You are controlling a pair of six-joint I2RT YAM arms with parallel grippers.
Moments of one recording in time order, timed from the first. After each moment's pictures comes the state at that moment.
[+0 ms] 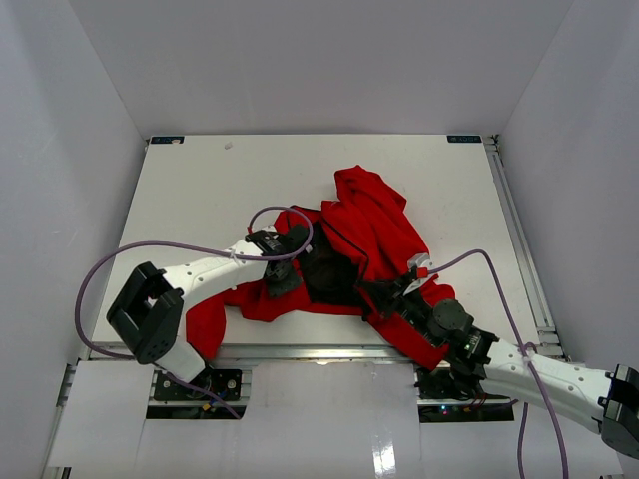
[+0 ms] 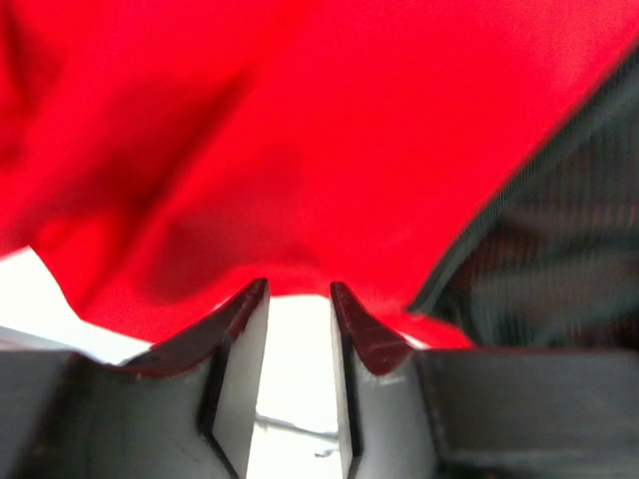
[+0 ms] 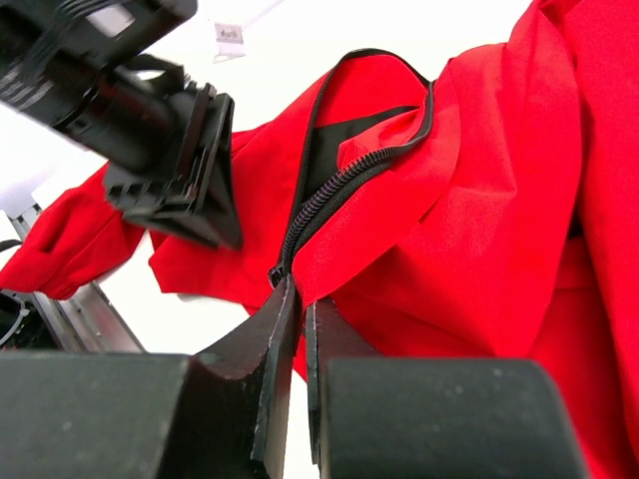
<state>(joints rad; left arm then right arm) -0.81 1.54 1.05 -0.86 -0.31 -1.21 1.05 0.57 0.10 0.51 0.27 0.31</state>
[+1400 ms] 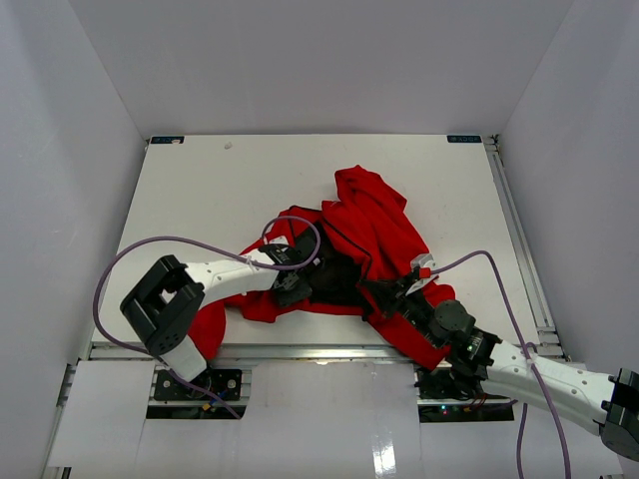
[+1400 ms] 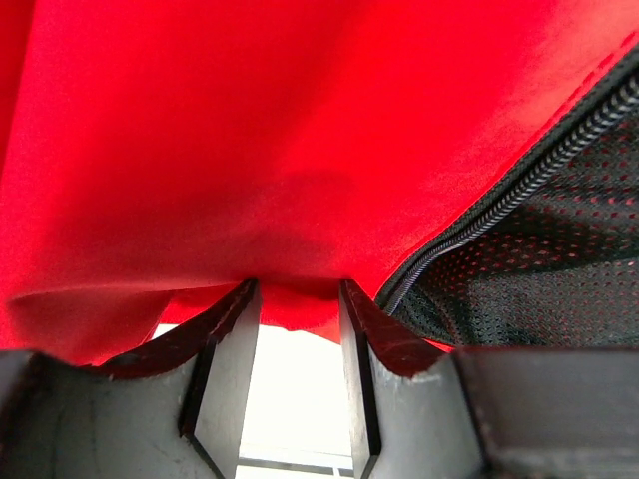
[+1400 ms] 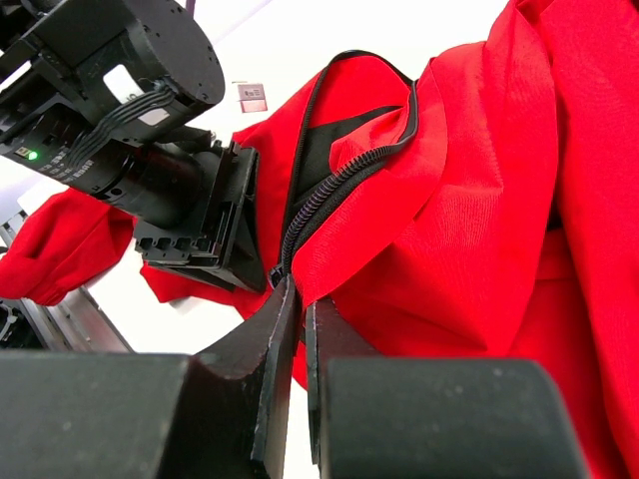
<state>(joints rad) -0.86 1.62 0.95 -0.65 -0.27 -1.21 1.05 0.53 0.10 0.47 0.30 0.31</state>
